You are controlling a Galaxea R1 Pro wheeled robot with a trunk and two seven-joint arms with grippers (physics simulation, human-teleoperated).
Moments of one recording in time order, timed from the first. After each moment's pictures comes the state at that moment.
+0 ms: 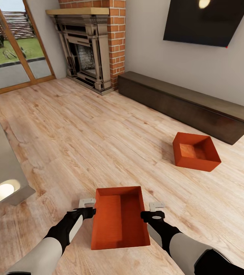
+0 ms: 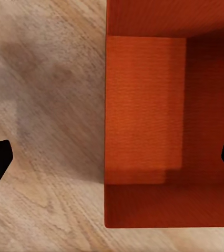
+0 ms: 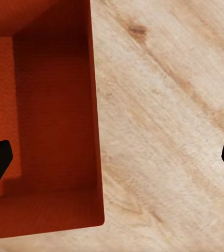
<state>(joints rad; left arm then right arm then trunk) -0.67 -0.06 0.00 -0.48 0.07 0.31 0.08 -0.77 0.13 0.57 -0.18 -0.50 0.04 -0.33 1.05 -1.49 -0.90</state>
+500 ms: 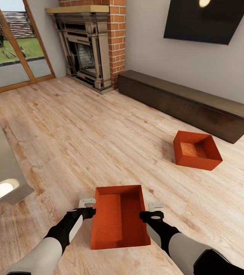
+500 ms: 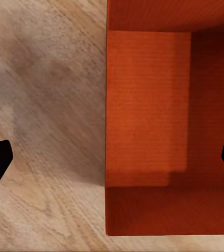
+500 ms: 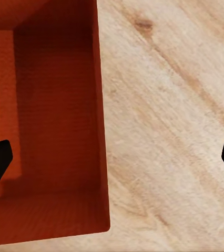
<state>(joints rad) -0.67 -0.06 0.00 -0.48 0.07 0.31 0.08 -0.77 0.13 0.57 -0.18 -0.50 0.04 -0.33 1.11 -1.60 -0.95</state>
